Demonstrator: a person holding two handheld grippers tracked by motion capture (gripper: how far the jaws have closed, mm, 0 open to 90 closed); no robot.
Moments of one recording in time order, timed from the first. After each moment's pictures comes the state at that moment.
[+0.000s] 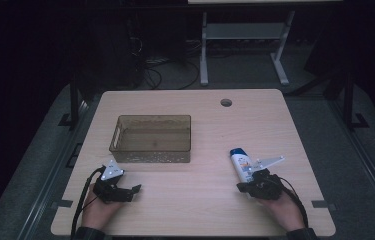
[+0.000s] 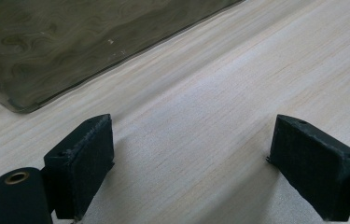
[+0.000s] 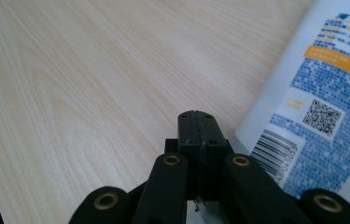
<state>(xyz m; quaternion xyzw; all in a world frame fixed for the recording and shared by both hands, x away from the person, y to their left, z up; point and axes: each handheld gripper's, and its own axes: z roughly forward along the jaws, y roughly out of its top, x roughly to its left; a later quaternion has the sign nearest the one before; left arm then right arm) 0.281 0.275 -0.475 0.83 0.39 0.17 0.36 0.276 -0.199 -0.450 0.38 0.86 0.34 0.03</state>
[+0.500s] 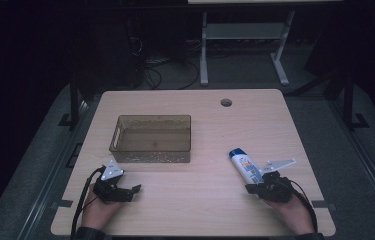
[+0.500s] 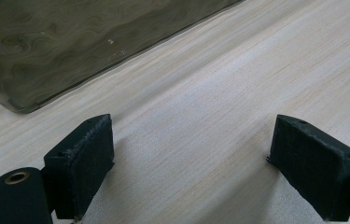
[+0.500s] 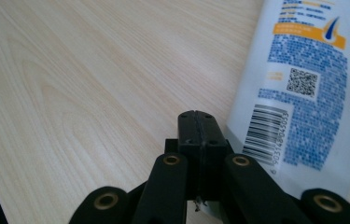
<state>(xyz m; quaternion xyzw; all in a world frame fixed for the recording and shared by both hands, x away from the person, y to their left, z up) 0.281 0.275 -0.475 0.83 0.39 0.17 0.36 0.267 -0.223 -0.449 0.40 0.85 0.34 0.03</state>
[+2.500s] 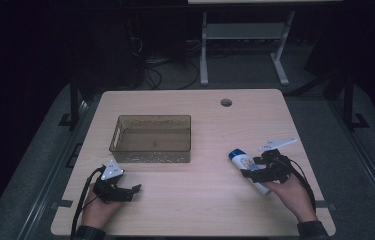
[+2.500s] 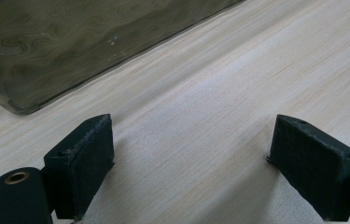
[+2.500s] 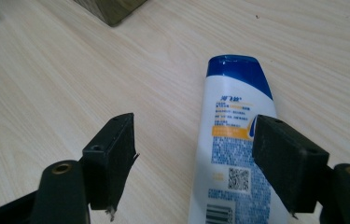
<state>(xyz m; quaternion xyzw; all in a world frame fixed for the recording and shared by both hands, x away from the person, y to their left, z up) 0.282 0.275 -0.475 0.83 0.39 0.17 0.36 0.307 -0.218 -0.411 0.41 0.84 0.35 0.09</state>
